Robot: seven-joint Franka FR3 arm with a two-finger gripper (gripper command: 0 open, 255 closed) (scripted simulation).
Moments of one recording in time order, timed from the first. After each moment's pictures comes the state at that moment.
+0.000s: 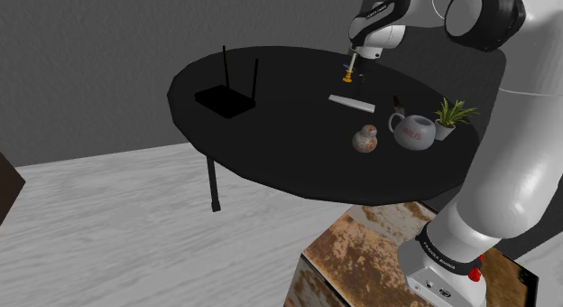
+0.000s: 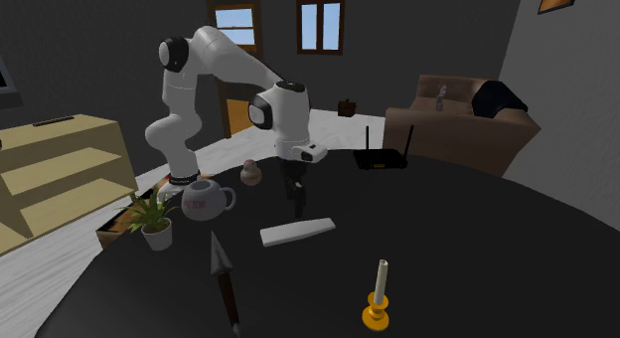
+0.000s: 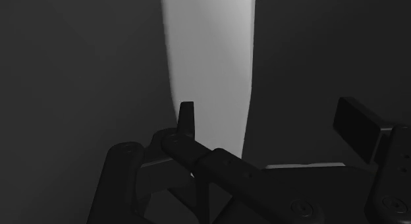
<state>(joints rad) -0.14 0.33 -0.48 -1.78 0.17 2.08 -1.09</state>
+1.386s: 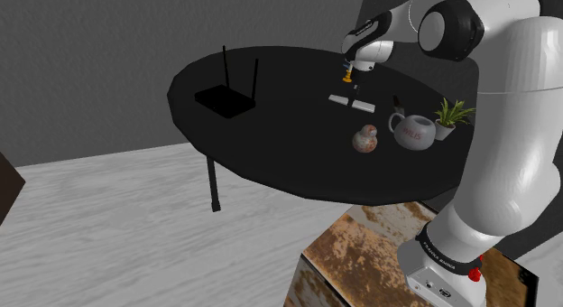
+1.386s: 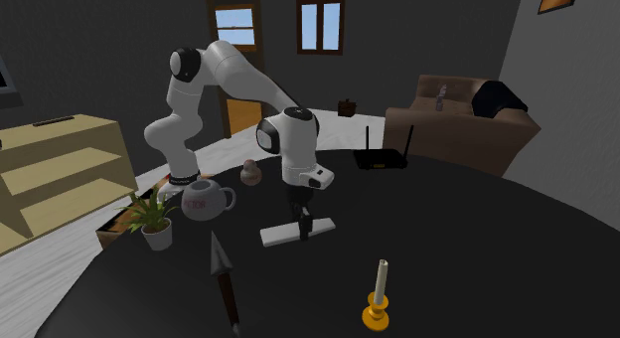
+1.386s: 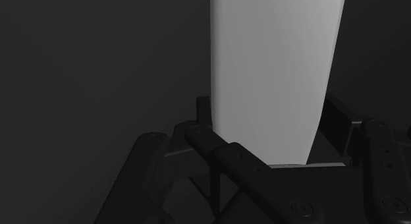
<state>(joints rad) -0.19 0.50 -0.45 -1.71 0.24 2.15 -1.16</state>
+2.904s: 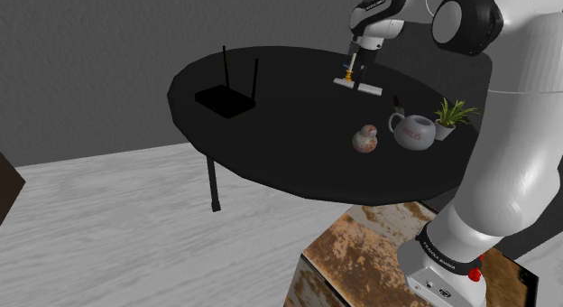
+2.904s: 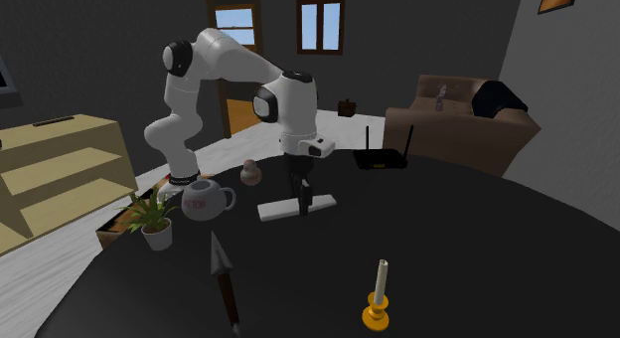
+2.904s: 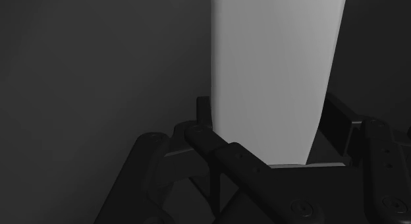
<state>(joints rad) -0.18 0.41 -0.47 -1.61 0.19 1.98 -1.14</state>
